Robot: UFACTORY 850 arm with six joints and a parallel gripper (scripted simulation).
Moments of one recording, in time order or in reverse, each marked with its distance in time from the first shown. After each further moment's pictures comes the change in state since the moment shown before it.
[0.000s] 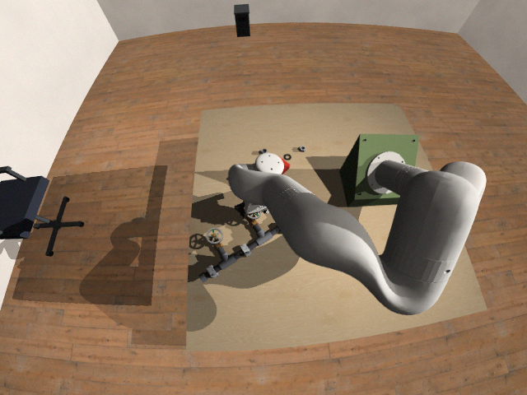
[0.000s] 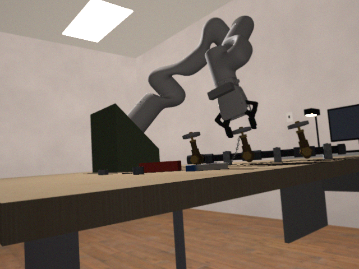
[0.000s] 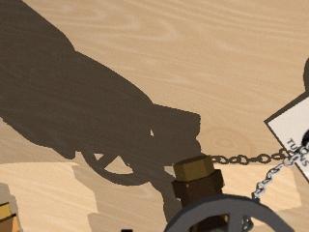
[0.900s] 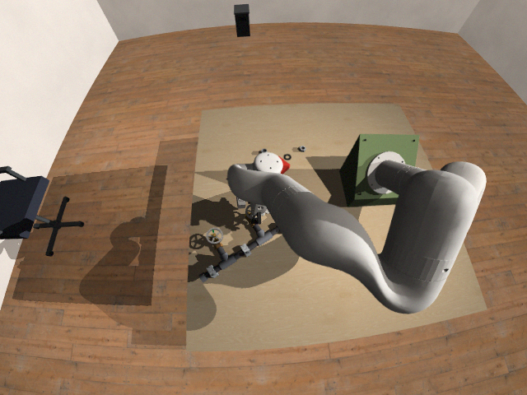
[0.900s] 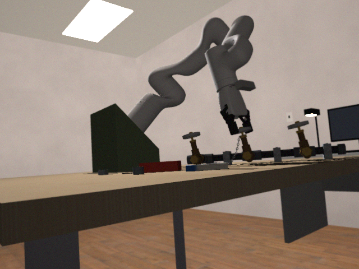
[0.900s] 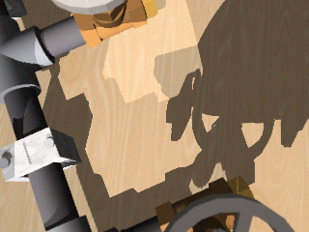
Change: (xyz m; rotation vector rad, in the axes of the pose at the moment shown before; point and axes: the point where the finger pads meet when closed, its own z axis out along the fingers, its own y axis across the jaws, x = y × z) arm 0.000 0.000 0.000 0.002 -0.014 -1.420
